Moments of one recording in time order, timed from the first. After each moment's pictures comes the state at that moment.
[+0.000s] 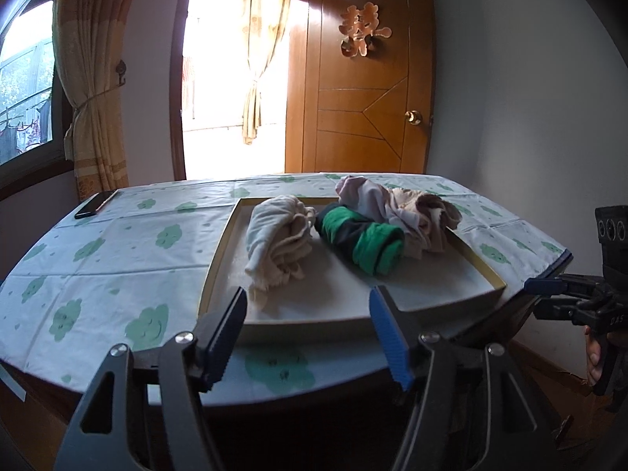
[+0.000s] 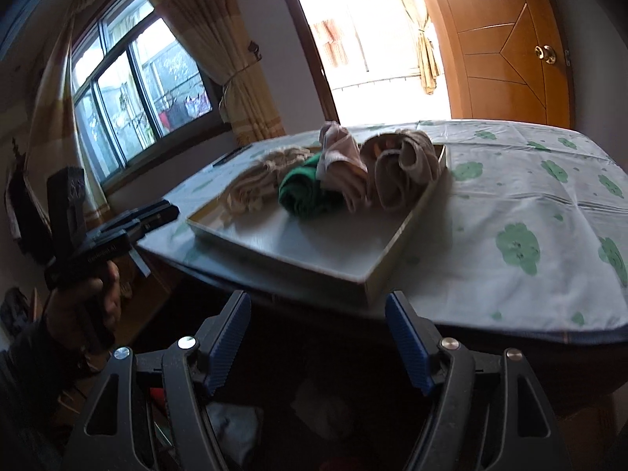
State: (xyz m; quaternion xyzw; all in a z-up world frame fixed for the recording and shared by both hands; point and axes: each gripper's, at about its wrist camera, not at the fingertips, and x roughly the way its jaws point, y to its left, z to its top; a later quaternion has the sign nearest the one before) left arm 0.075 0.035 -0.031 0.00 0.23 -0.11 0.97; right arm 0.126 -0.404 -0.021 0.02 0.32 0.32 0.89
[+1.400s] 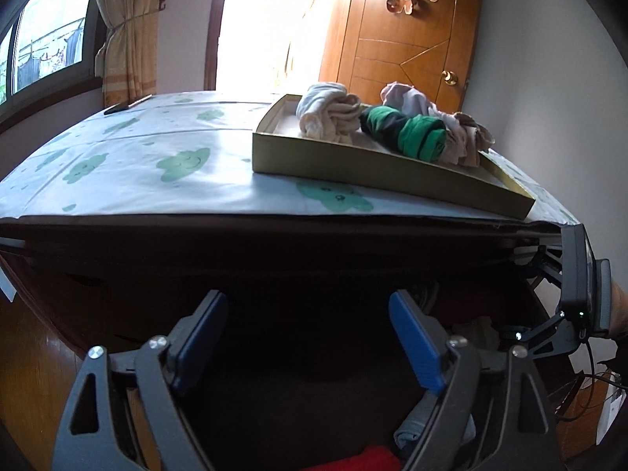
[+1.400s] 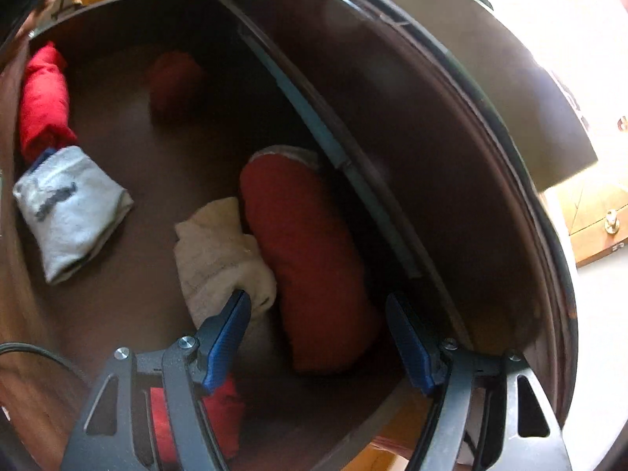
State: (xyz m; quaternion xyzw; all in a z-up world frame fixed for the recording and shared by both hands) left arm 0.038 0.064 -0.110 -0.06 0.33 -0.07 0.94; right arm 0.130 -0.321 -0.158 -0.45 0.38 0.28 0.76
